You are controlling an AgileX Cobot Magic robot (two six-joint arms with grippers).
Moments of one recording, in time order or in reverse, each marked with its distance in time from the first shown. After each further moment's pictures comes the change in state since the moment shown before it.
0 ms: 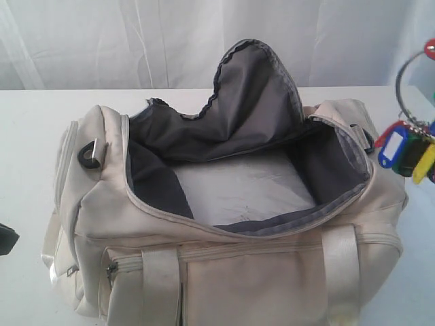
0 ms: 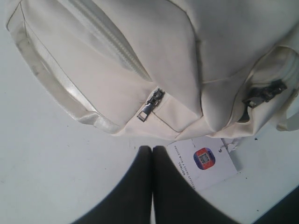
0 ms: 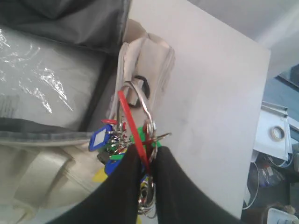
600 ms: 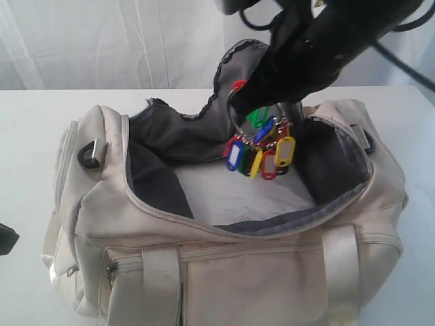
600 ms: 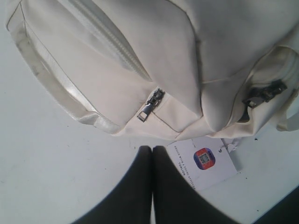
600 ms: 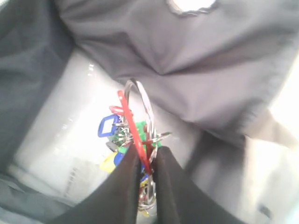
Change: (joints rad) left arm 0.000 0.000 0.000 0.000 0.000 0.000; right arm 0.129 0.467 -0.132 0.178 -0.266 -0.115
